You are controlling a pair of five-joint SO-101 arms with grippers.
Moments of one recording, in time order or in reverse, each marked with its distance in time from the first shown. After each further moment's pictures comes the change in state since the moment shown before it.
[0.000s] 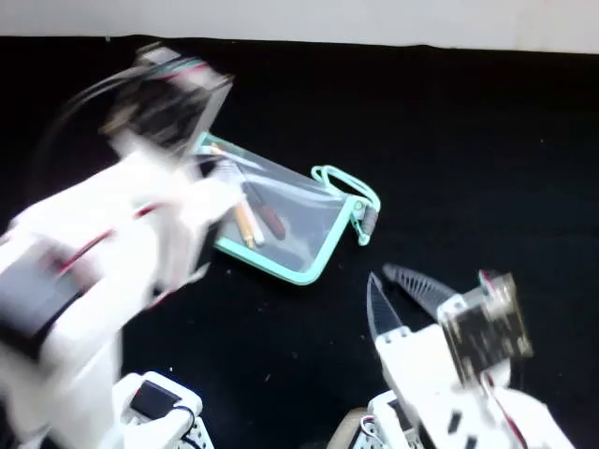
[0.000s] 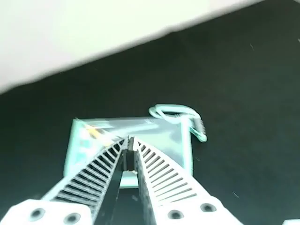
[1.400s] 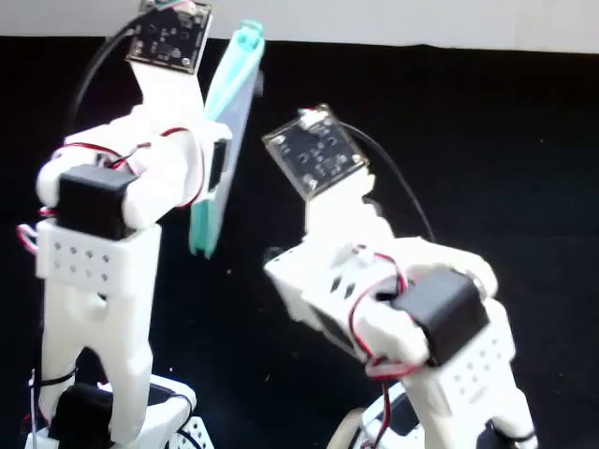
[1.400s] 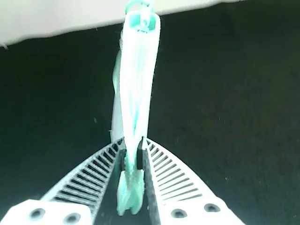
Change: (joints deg) left arm -8.8 15.0 11.7 -14.9 5.0; right arm -15.7 51.5 -33.7 11.4 -11.2
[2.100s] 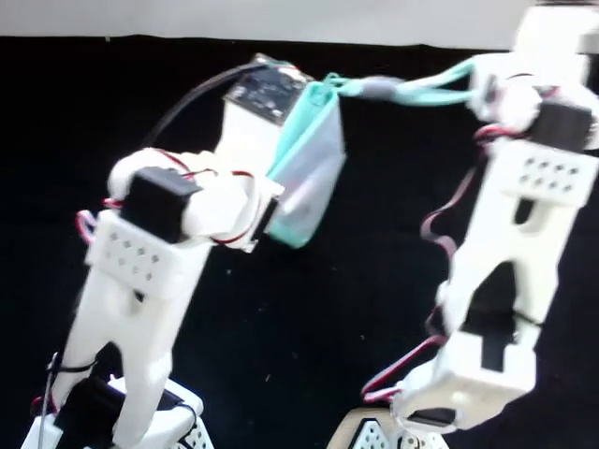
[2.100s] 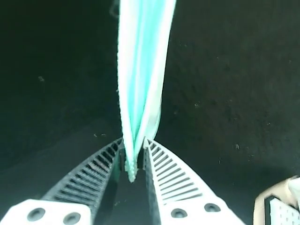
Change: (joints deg) left arm 10.4 1.1 -0.3 12.7 -2.1; right arm 45.5 38.9 -39.0 -19.1 14.9
